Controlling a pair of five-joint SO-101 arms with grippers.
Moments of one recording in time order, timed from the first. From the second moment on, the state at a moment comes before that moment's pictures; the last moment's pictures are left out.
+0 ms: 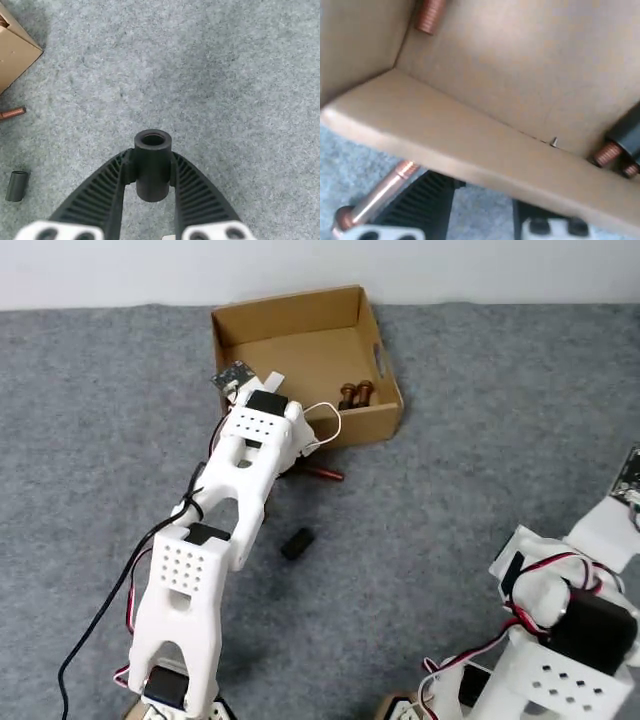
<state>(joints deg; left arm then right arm) 14.3 49.2 -31.6 77.3 65.2 21.6 -57.5 23.3 100.6 -10.4</state>
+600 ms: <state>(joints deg) 16.4 58.1 -46.1 96.0 55.3 21.6 -57.5 23.3 100.6 -10.4</state>
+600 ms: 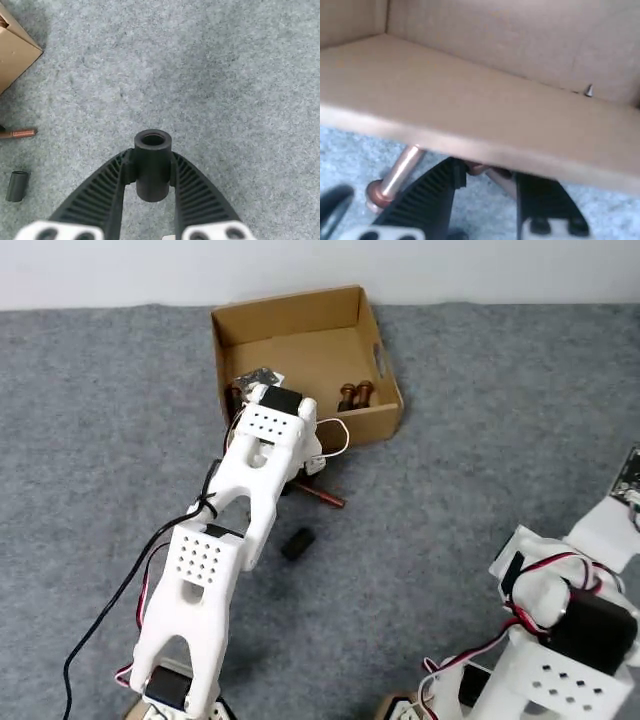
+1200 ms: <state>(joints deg) 18.7 54.8 -43.6 98.5 47.9 21.6 -57.5 23.3 100.6 -10.4</state>
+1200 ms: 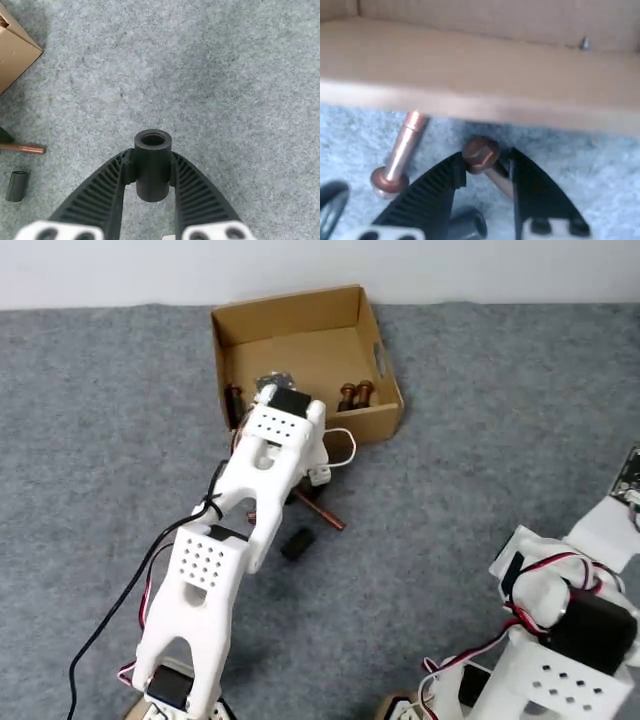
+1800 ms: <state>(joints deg) 20.0 52.7 -37.0 99.0 47.3 20.6 -57.5 23.3 100.6 -10.4</state>
